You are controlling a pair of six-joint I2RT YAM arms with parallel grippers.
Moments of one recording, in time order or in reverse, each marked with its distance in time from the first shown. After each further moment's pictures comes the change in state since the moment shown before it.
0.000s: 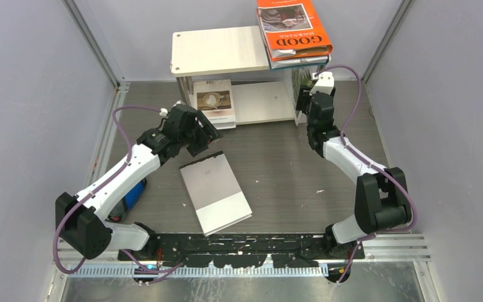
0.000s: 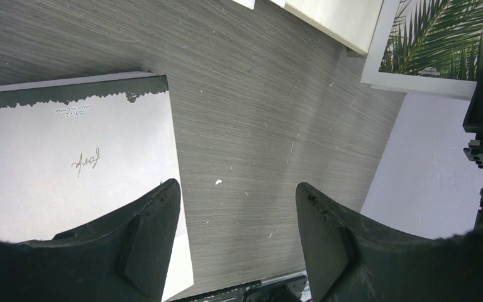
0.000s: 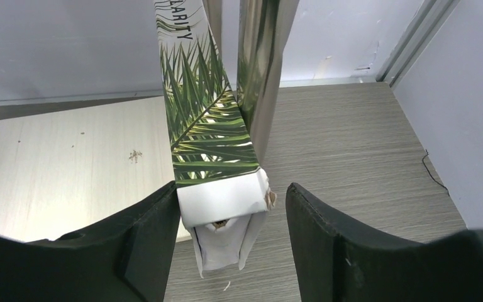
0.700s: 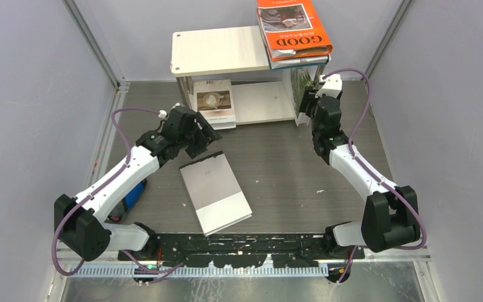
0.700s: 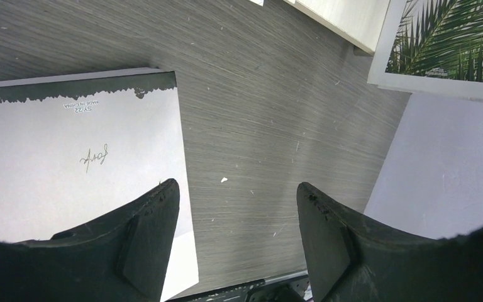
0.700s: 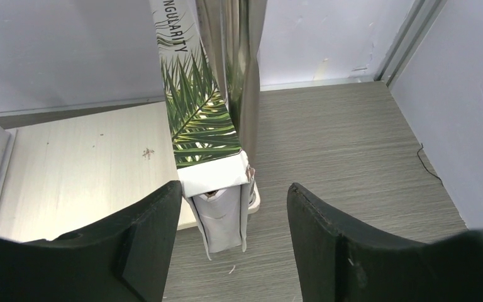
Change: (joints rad) left arm 0.002 -0.014 -0.024 -0.002 -0.001 -0.001; right arm 0.001 -0.148 -0.047 -0.075 -0.009 0.042
